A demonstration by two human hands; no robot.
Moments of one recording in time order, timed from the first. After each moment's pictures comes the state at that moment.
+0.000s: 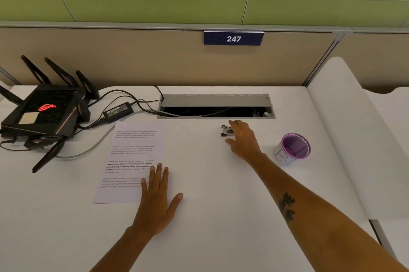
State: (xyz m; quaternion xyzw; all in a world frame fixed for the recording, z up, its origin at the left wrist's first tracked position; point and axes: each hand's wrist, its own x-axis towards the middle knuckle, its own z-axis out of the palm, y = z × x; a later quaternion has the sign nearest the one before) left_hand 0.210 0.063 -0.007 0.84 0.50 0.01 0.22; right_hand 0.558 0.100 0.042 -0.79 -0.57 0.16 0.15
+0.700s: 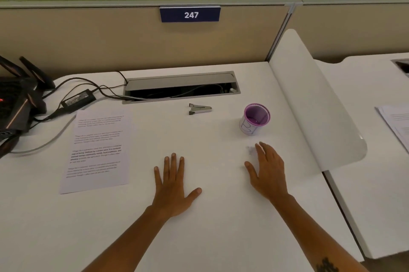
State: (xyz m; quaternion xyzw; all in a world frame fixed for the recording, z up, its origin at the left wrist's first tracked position) left_hand 0.304 -0.006 -0.029 0.87 0.42 -0.12 0.23; right_hand 0.602 -0.151 -0.011 -0.87 -0.47 0.04 0.12
